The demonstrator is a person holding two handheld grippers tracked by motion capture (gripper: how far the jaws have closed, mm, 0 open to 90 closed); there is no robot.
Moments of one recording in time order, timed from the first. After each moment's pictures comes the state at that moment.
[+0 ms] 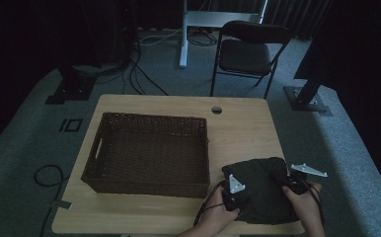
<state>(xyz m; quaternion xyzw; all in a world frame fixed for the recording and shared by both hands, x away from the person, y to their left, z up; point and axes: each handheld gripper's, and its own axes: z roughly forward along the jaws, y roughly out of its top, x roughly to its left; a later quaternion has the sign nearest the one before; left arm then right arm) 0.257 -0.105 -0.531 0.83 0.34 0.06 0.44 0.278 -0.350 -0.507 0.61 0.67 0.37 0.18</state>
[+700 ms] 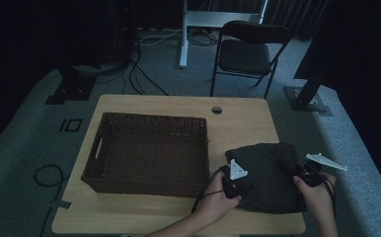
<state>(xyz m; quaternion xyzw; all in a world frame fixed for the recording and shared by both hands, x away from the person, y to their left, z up) 0.272 -0.094 -0.459 0.82 0.31 0.07 0.47 0.274 -0.353 -0.440 0.60 0.64 0.44 0.20</state>
